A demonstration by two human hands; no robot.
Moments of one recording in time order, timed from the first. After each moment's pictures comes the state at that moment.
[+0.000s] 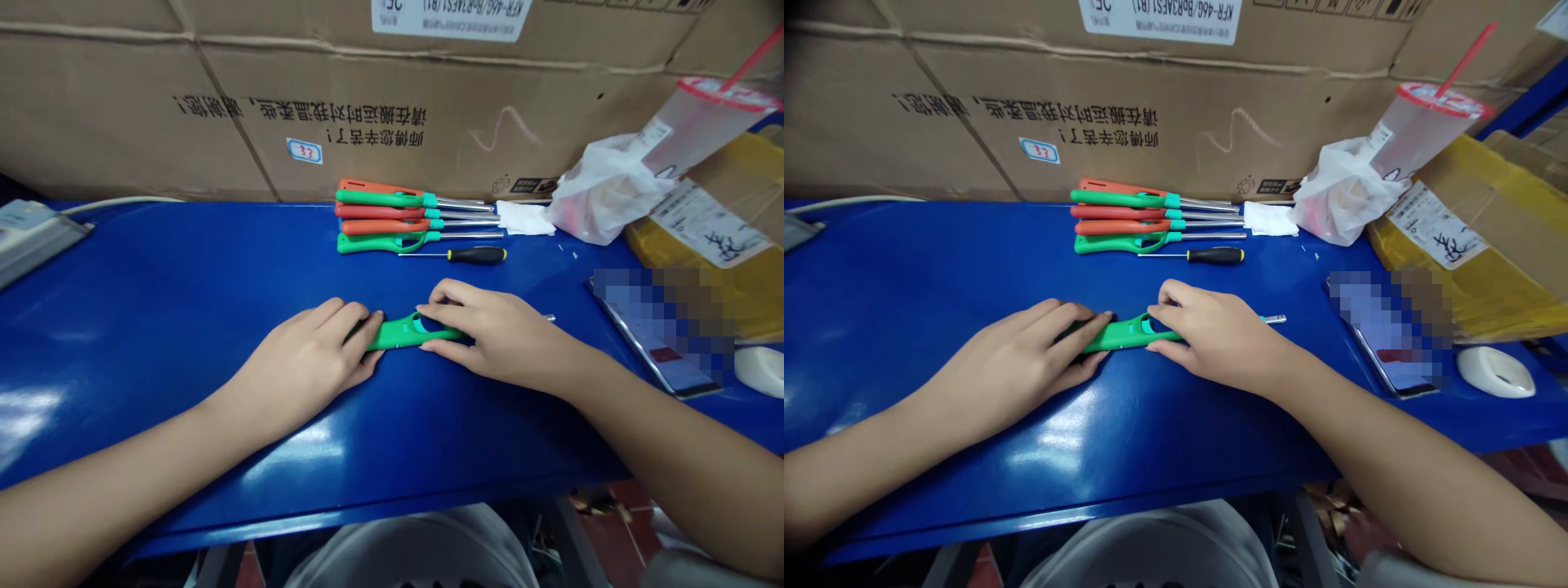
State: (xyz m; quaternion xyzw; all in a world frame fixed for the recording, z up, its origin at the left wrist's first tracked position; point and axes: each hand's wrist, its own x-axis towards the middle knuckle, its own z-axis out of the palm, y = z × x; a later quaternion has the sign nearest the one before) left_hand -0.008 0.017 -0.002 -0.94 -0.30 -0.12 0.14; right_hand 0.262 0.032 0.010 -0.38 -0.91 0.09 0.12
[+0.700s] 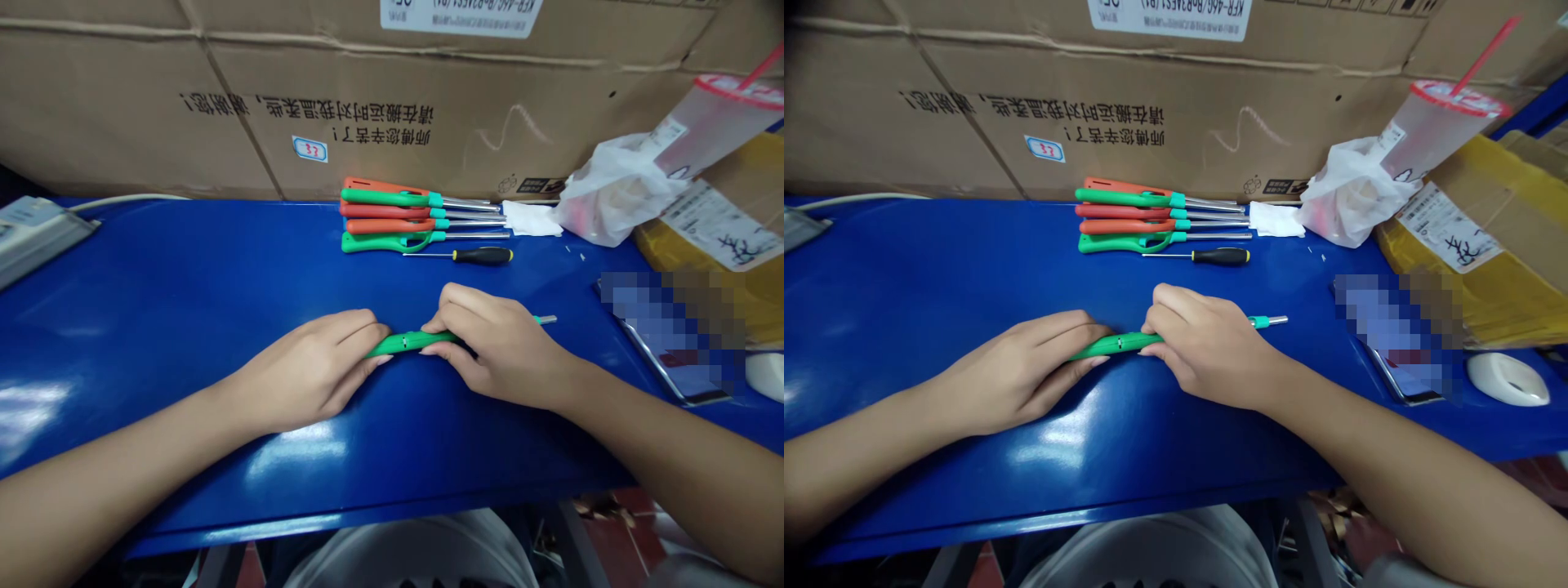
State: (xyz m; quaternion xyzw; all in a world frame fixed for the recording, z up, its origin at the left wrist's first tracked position) left_hand -0.011 0.022 0.005 -0.94 -0.27 -0.16 -0.14; right_hand 0.254 0.025 0.010 -0.33 -0.92 0.08 0.20
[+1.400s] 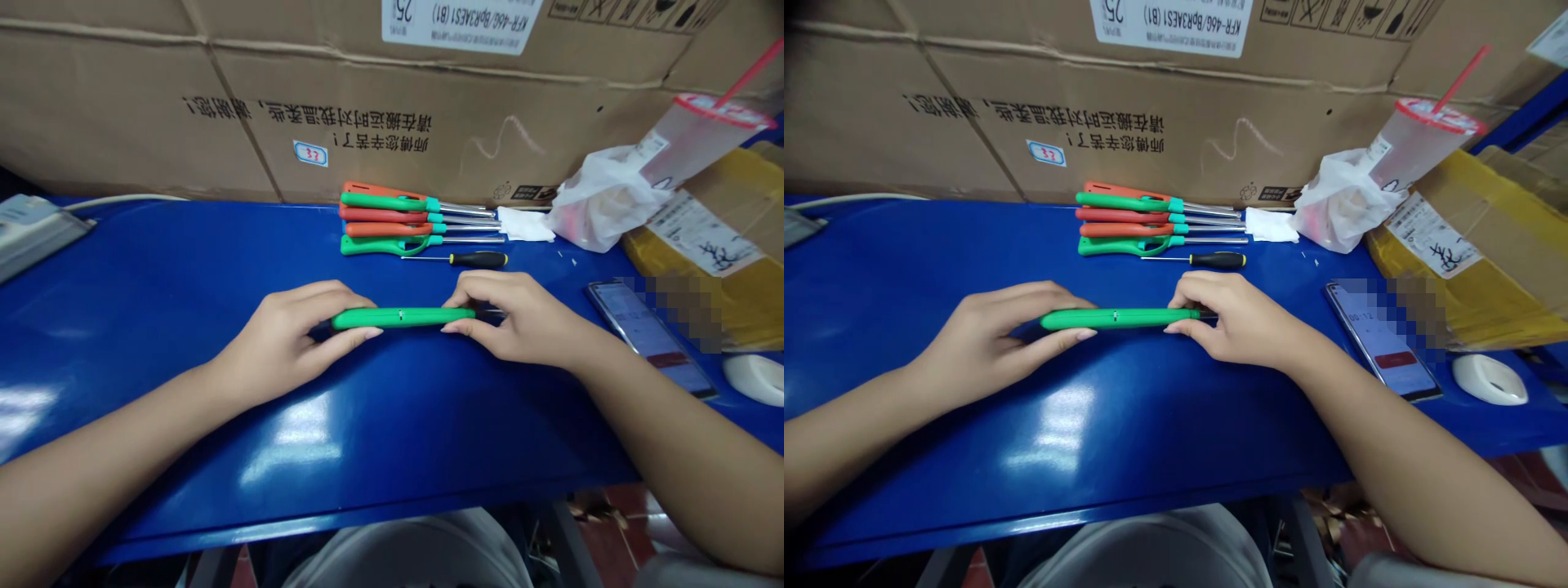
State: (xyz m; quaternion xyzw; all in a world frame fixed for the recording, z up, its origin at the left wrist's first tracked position) left_hand -0.022 0.036 0.010 -0.88 -0.33 -0.29 -0.18; right_hand 0.280 0.052 0.020 -0.33 -0.90 0.19 0.23
